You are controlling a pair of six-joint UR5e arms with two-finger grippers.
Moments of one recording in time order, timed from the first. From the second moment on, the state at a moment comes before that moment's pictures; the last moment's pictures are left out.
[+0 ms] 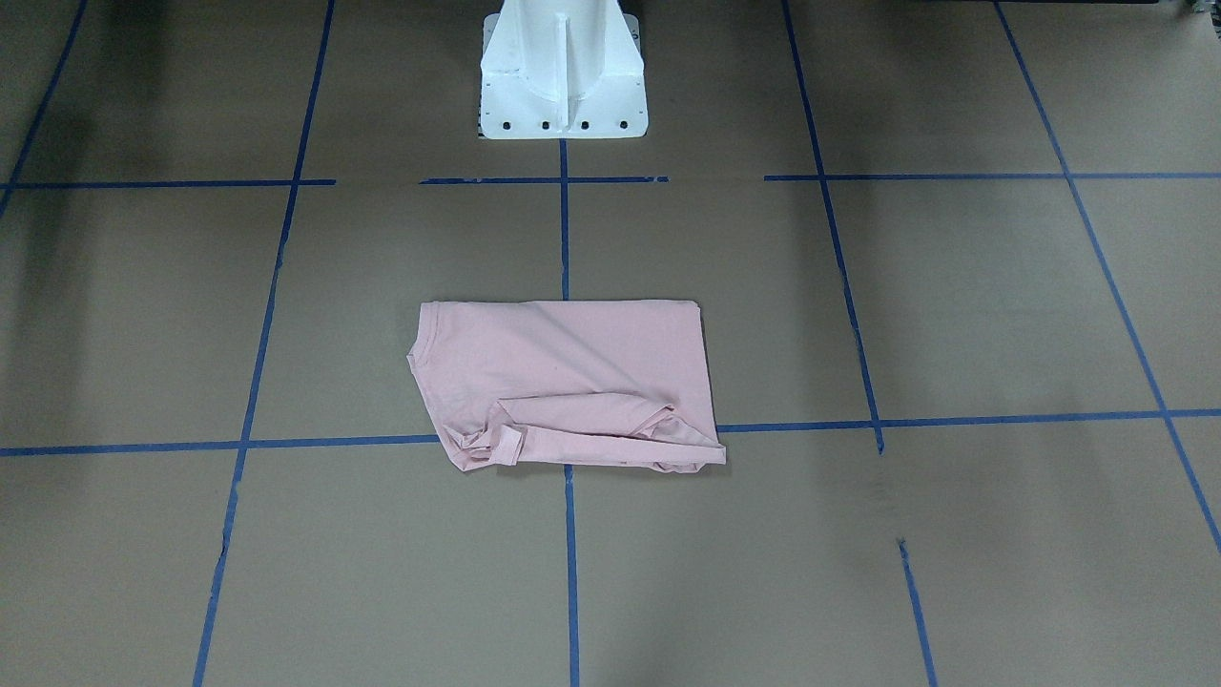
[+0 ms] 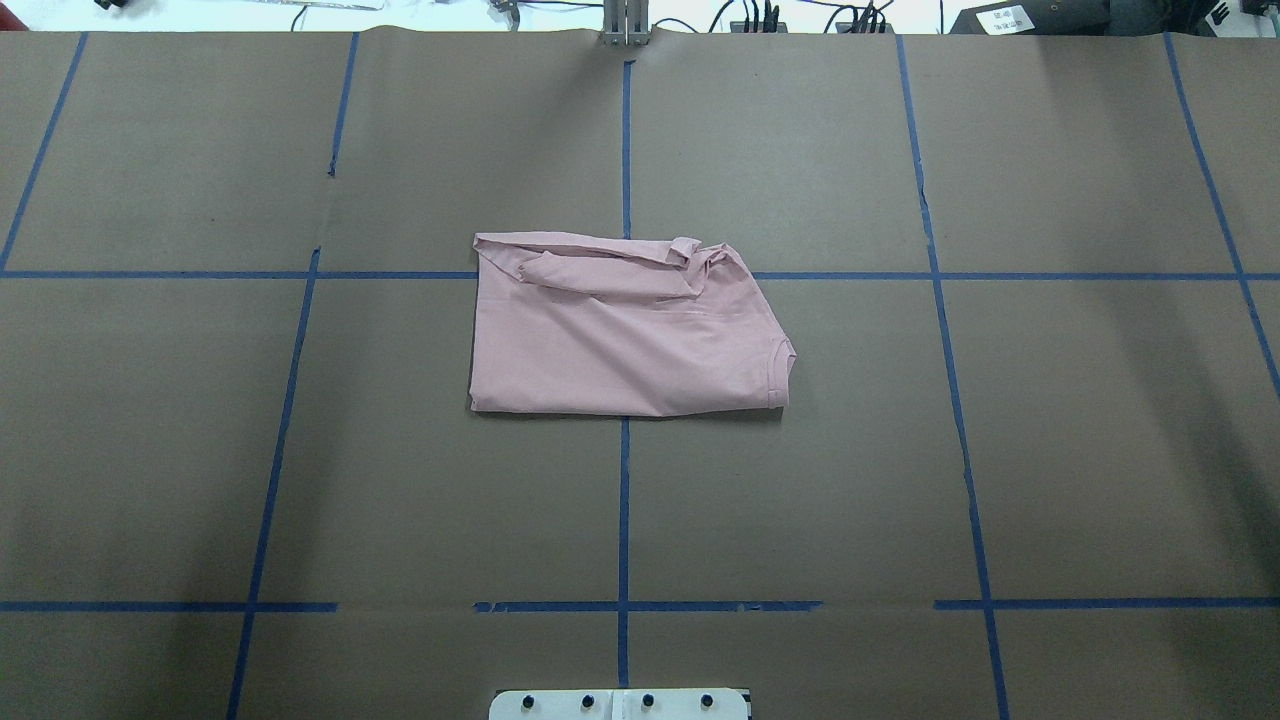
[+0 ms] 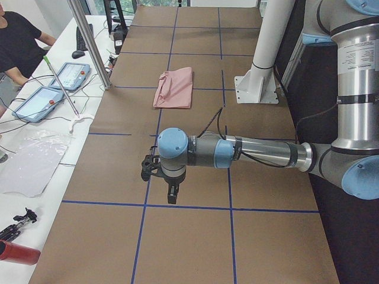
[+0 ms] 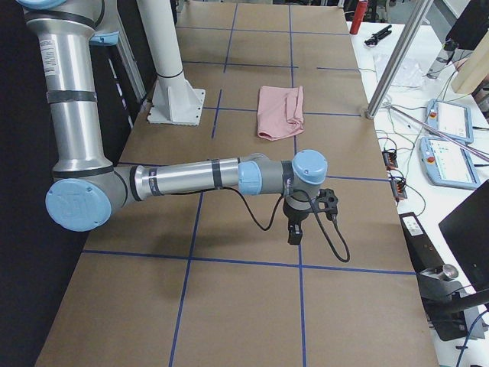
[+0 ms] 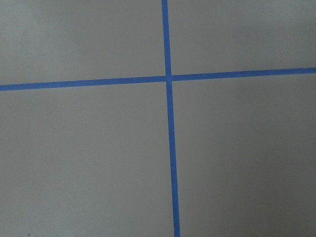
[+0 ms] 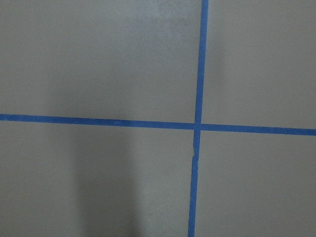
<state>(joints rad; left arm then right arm) -1.59 -1.45 -1.80 -1.53 -2.38 0.03 1.49 -1.49 1.64 -1.66 2.32 0.06</state>
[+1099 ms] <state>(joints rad) -1.59 -1.45 -1.79 -1.53 -2.38 0.04 1.50 -1.51 1.65 -1.66 2.33 0.07</state>
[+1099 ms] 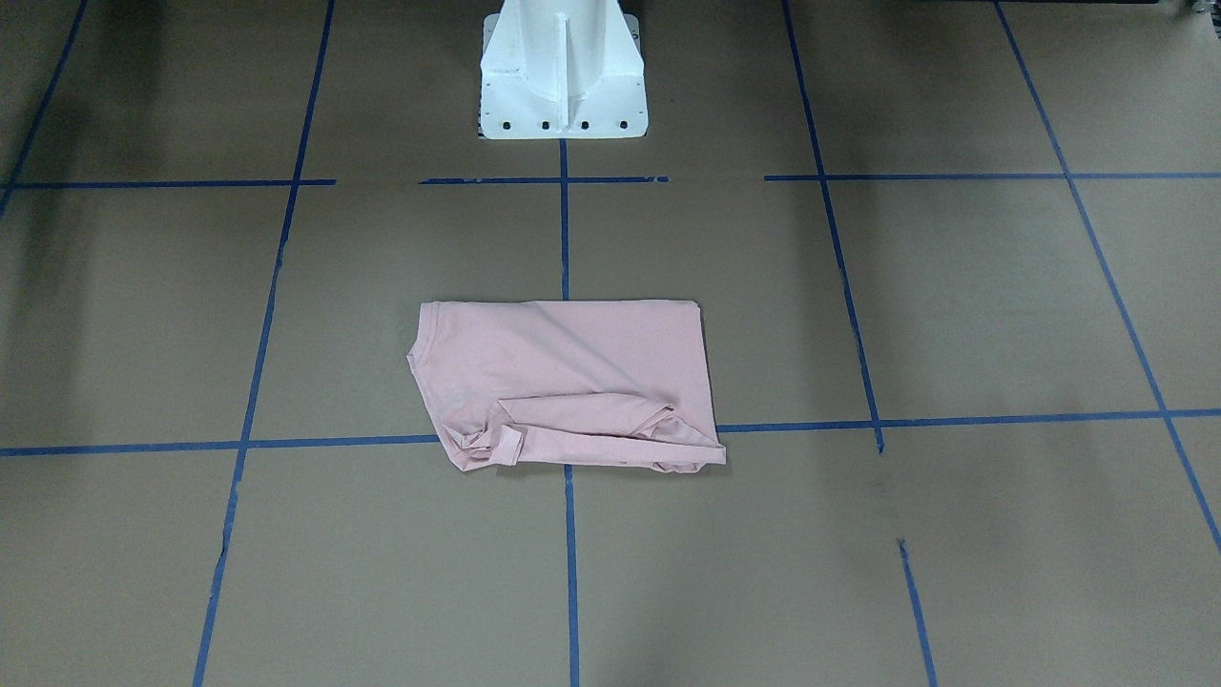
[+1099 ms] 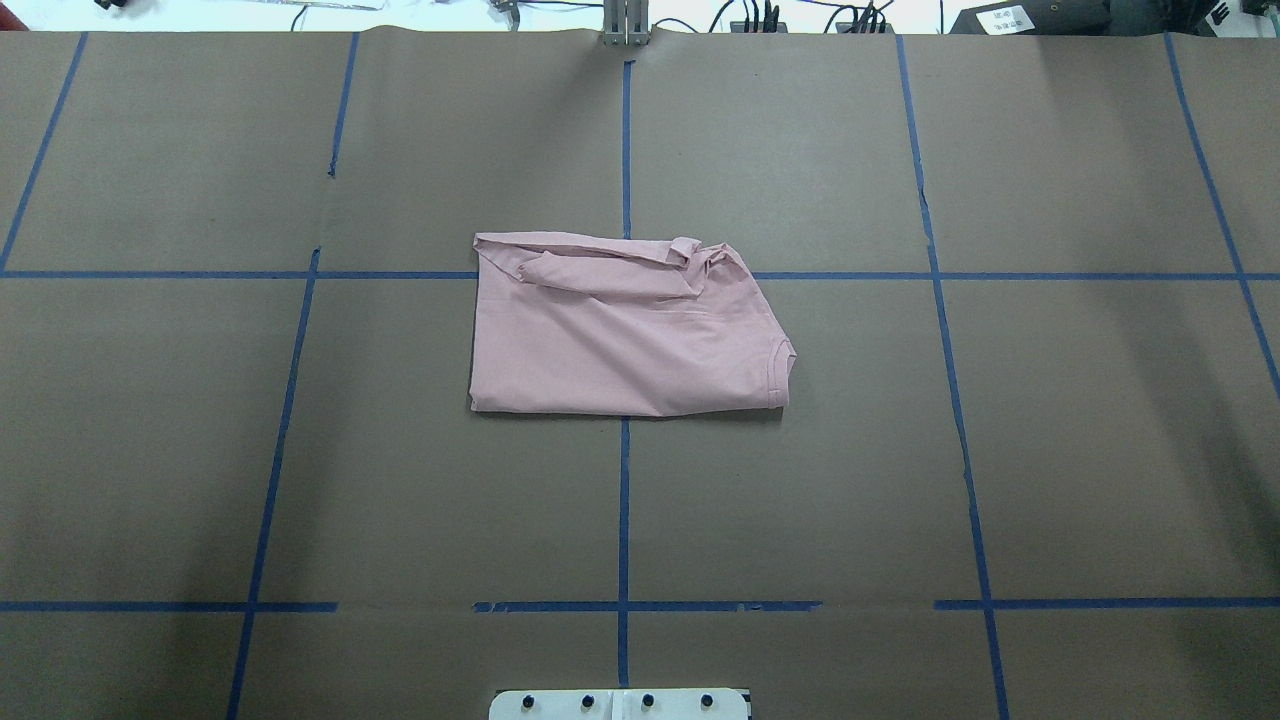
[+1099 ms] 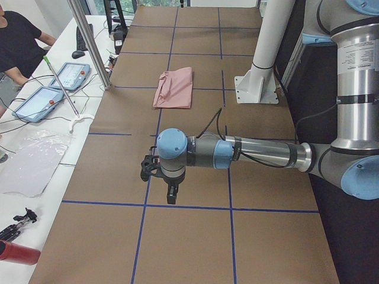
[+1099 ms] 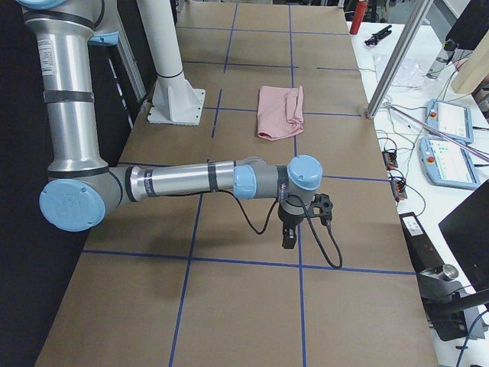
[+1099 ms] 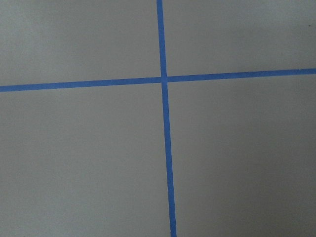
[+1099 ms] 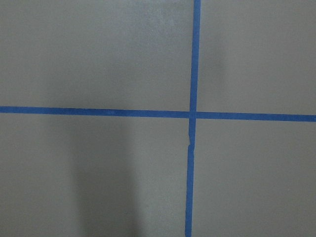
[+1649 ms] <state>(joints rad) -1.59 -1.45 -1.79 -1.53 -2.38 0.04 1.50 -1.50 1.65 -1.66 2.34 0.07</state>
